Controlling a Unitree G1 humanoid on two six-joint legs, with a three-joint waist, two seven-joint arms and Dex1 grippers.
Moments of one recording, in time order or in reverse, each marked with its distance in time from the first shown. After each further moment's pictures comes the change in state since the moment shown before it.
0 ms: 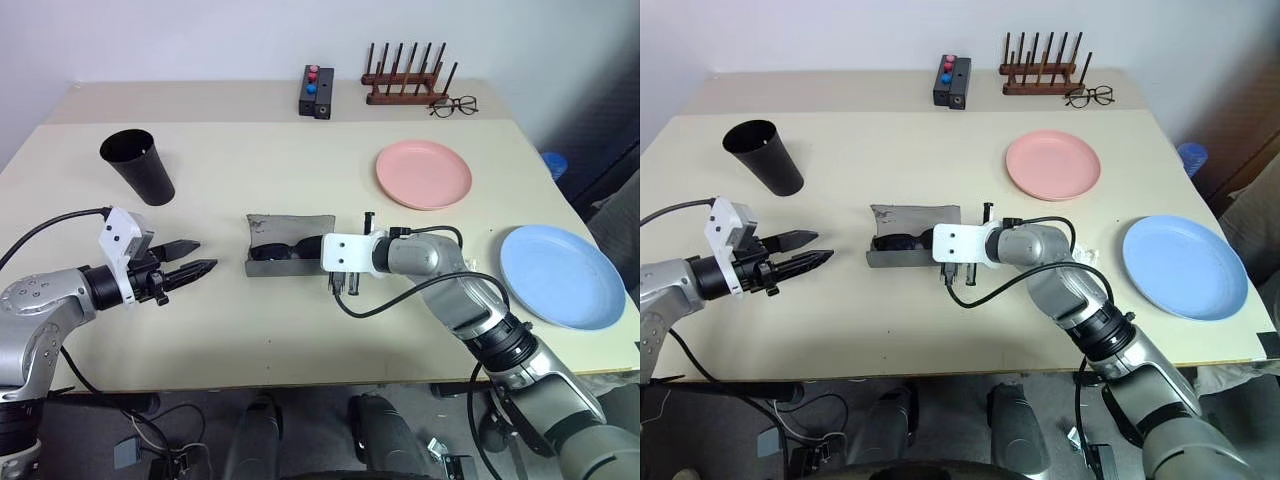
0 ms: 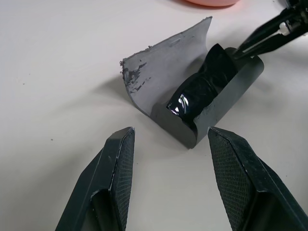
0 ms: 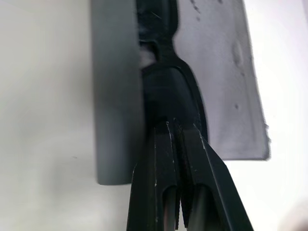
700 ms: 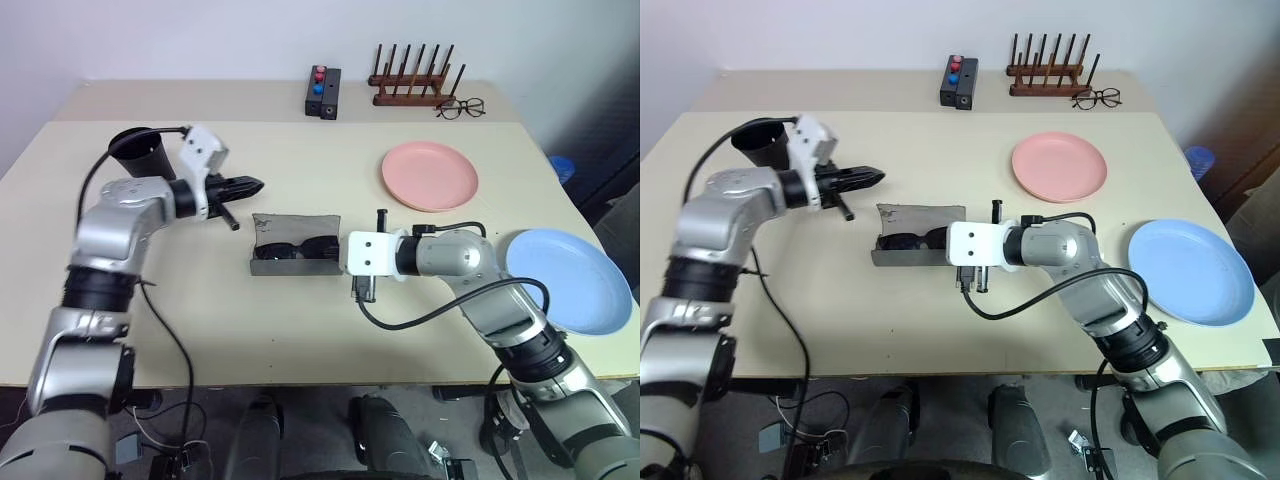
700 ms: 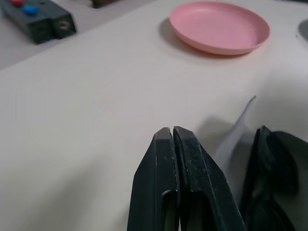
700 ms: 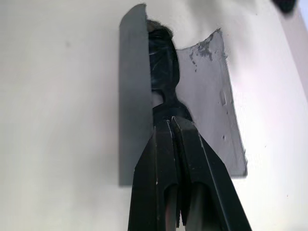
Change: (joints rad) left arm -0.787 -0.245 -0.431 0.661 0.297 -0.102 -0.002; right arm 0.092 -0.111 -0.147 -0.192 0.200 -0.036 0.096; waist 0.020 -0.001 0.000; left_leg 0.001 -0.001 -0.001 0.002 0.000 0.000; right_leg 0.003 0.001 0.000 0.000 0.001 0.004
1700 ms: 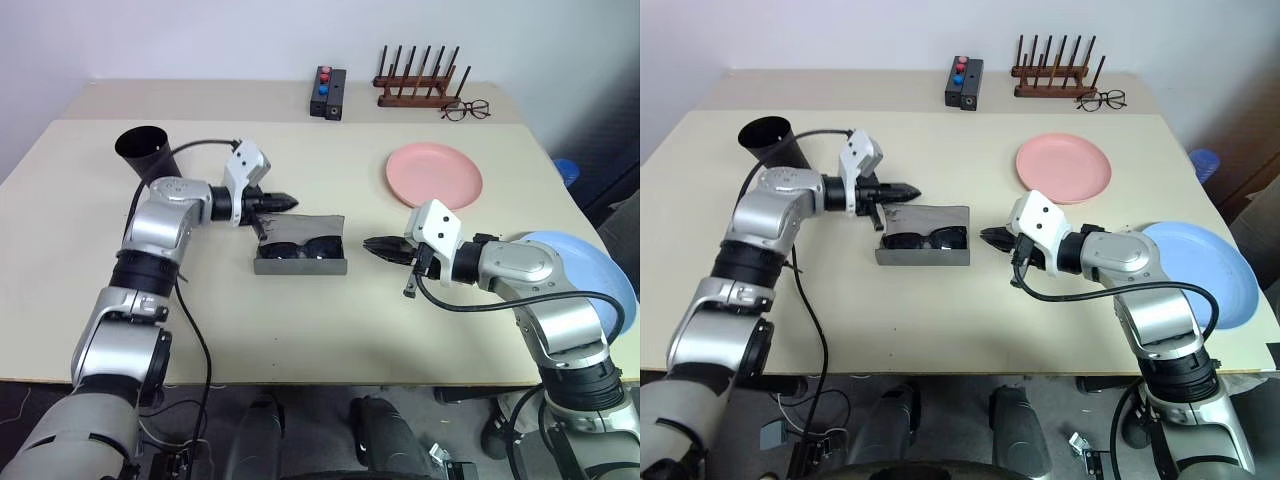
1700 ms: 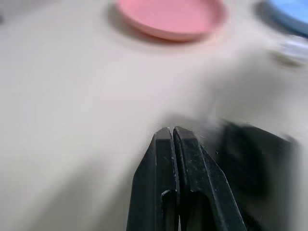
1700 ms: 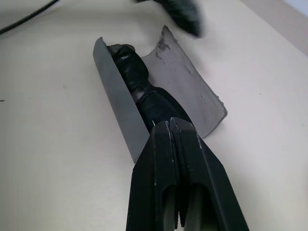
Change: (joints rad) left arm -0.082 -0.113 -0.003 0.155 0.120 -0.063 -0.071; right arm 0.158 -0.029 -0.279 -0.092 0.384 0.243 -0.053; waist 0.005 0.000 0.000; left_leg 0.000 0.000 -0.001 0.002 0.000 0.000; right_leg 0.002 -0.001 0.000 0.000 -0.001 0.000
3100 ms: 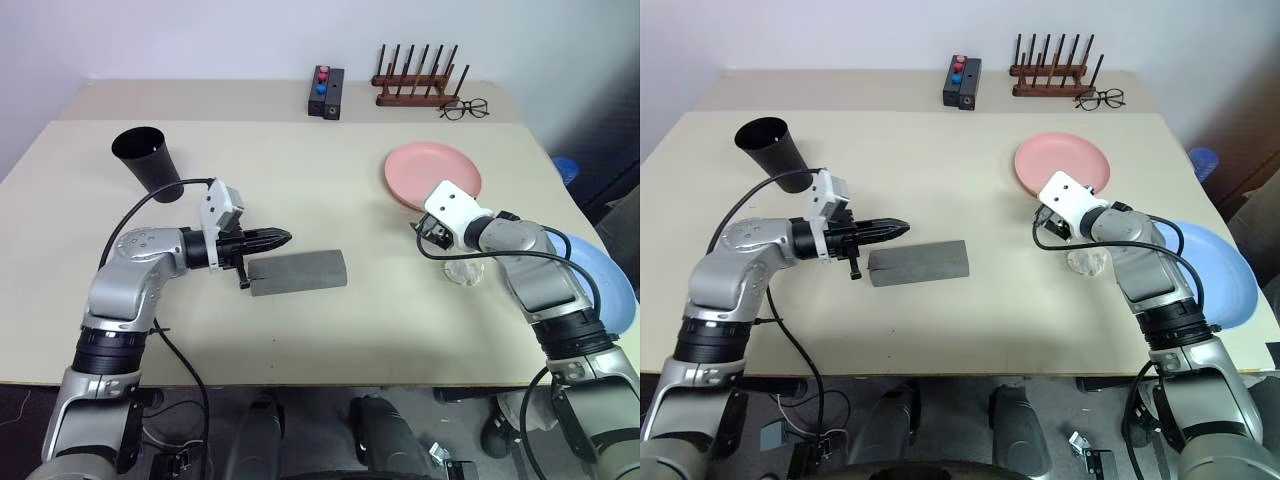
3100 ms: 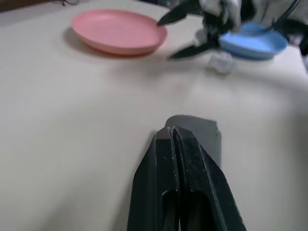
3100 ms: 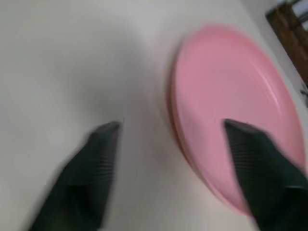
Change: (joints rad) left arm 0.537 0.089 0.205 -0.719 -0.267 0.166 -0.093; right arm -0.200 -0.074 0.153 0.592 -0.386 -0.254 -0.349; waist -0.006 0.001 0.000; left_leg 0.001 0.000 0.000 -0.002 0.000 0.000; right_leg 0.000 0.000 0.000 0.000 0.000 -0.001
